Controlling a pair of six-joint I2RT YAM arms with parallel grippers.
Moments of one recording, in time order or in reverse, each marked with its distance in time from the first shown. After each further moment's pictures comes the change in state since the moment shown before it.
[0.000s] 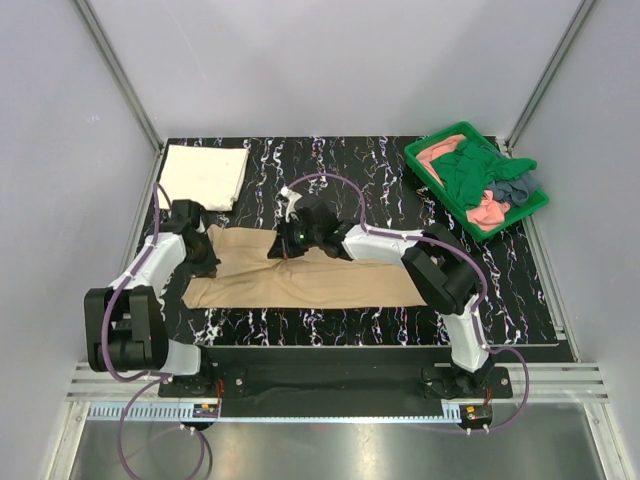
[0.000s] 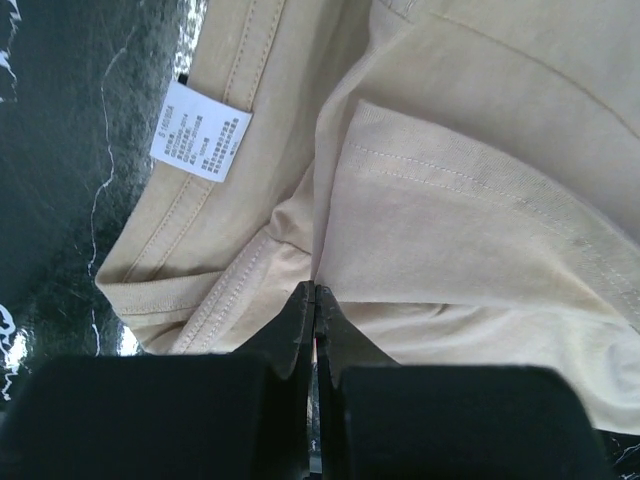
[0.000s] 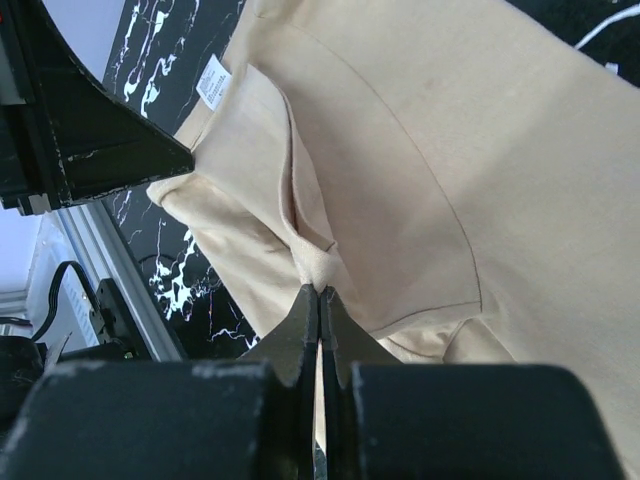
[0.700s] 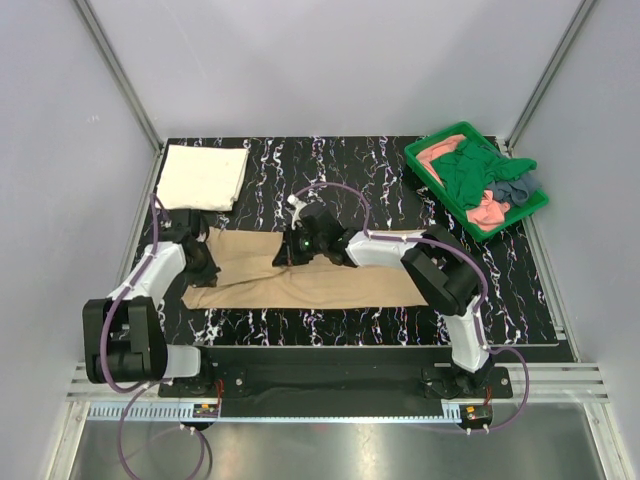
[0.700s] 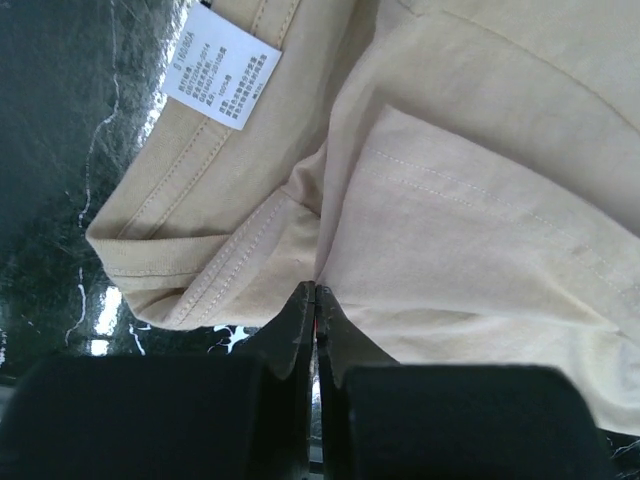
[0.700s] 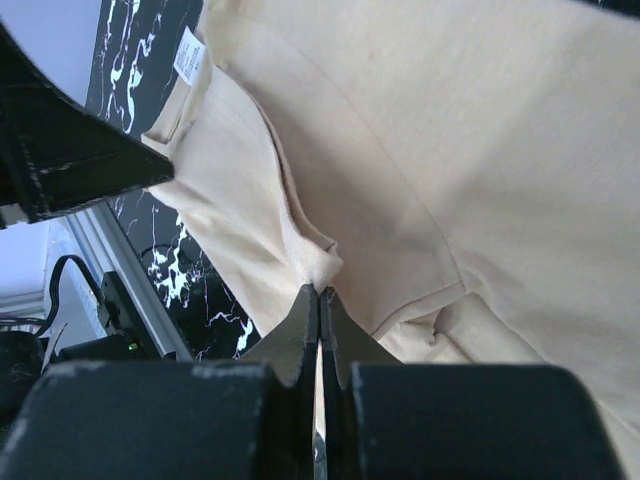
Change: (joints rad) left arm 0.000 -0.071 -0.080 -0.016 -0.013 -0.076; right arm 0.000 -0.017 -0.100 0.059 -0.001 0.074
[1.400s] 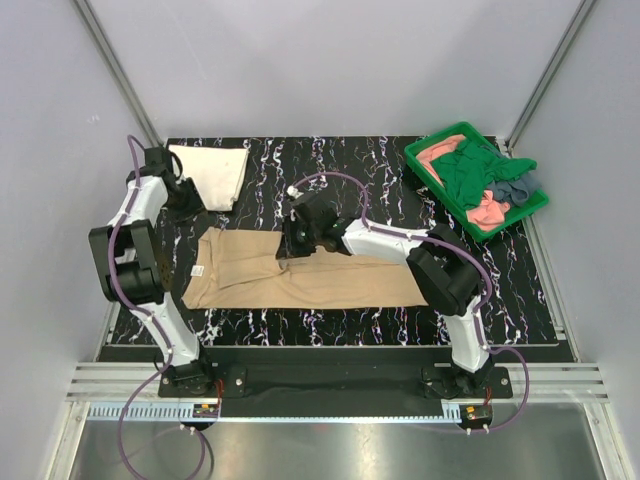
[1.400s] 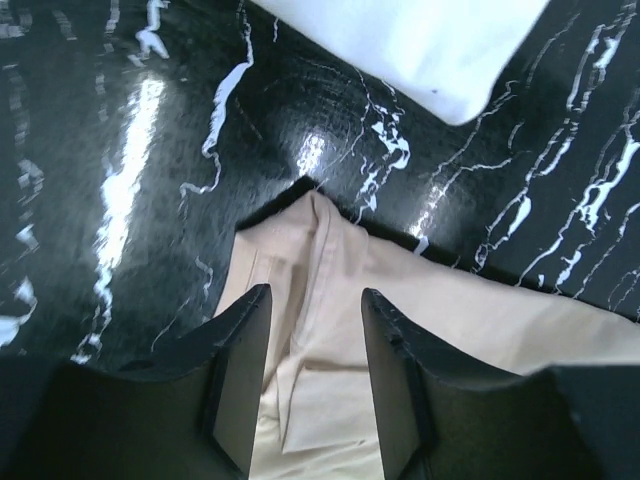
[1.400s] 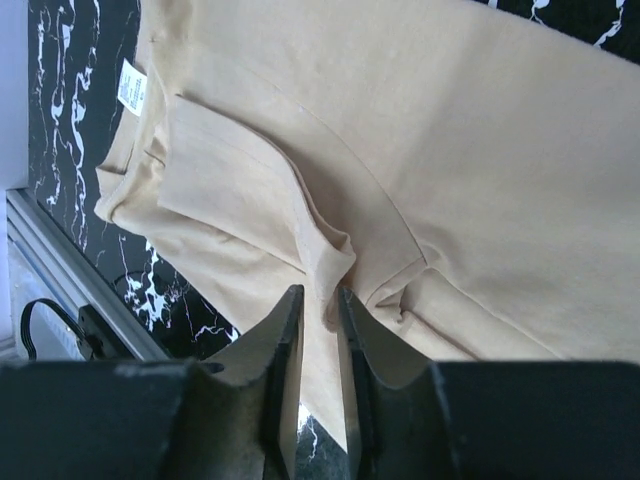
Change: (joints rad) left arm 0.151 0.479 0.644 -0.016 0.155 0.145; right arm 0.001 0.000 0.146 -0.280 0.124 0.014
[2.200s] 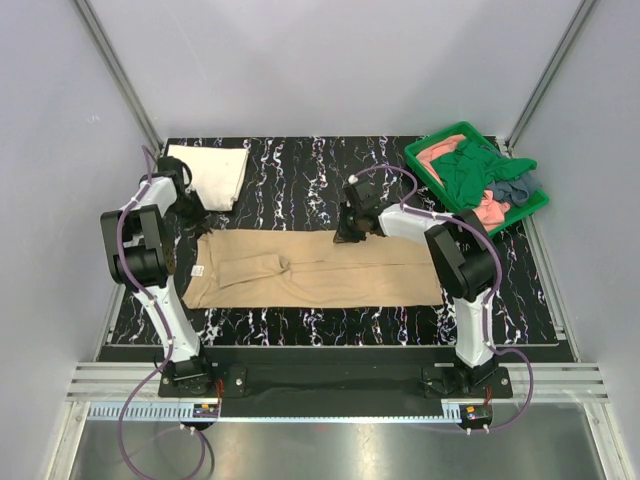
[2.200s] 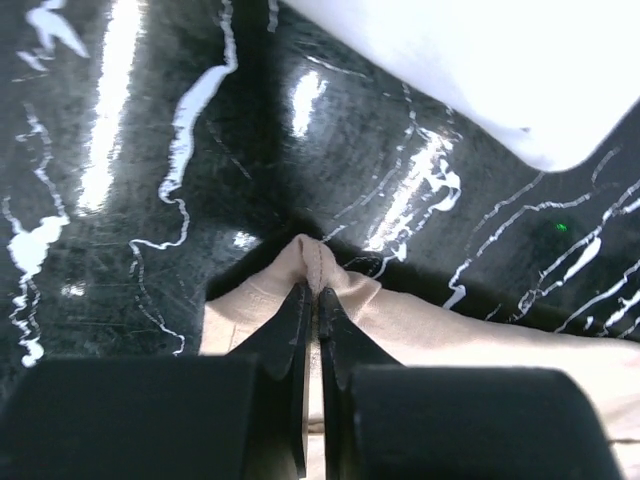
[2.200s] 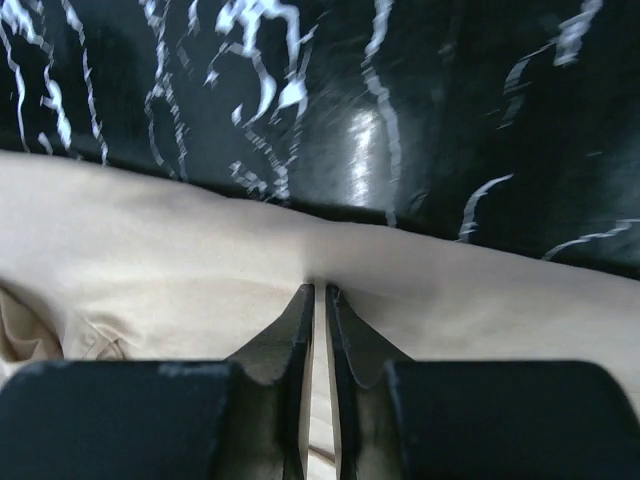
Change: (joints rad) left arm 0.002 0.213 0.042 0.013 0.038 -0.019; right arm -0.273 0.000 -0.111 -0.091 0.121 -0.036
